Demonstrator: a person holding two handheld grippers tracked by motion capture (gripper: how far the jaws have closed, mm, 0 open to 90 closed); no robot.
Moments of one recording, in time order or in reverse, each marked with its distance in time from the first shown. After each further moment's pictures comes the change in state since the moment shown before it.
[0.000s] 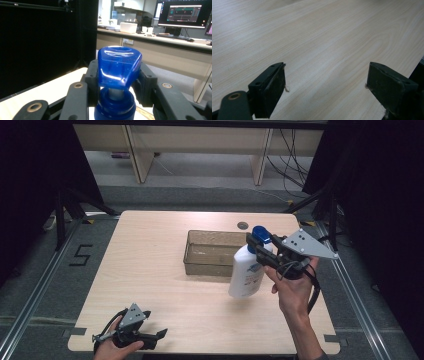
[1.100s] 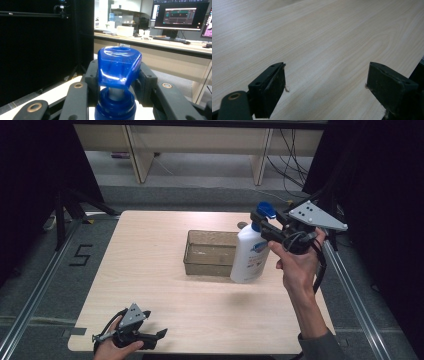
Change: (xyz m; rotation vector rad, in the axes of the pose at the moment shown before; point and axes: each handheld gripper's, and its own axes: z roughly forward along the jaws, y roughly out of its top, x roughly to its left) left arm -0.001 0.000 0.000 -0.006 -0.002 -0.007; right arm -0.023 0.042 0.017 -0.004 -0.014 0.030
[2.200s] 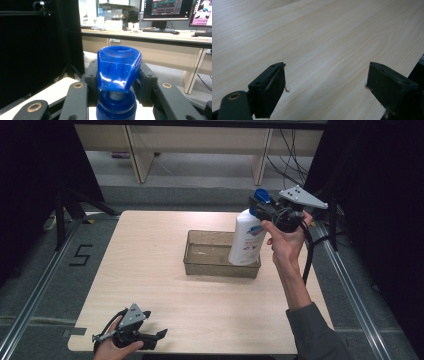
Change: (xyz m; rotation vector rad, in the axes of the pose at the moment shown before) left arm 0.002 0.000 -0.001 0.022 -0.006 0.026; right arm -0.037 -0.012 0.058 0.034 -0.076 0.067
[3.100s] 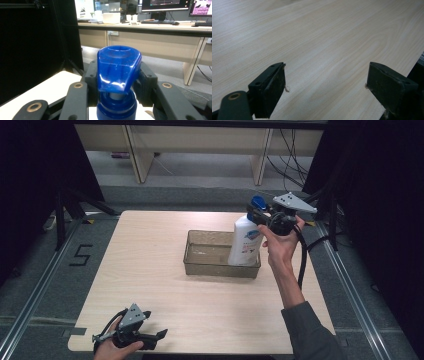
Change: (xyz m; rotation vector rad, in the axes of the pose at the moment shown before) left arm -0.002 0.000 0.000 -0.011 -0.003 -0.023; right arm -0.010 -0.029 0.020 0.043 -0.011 0.035
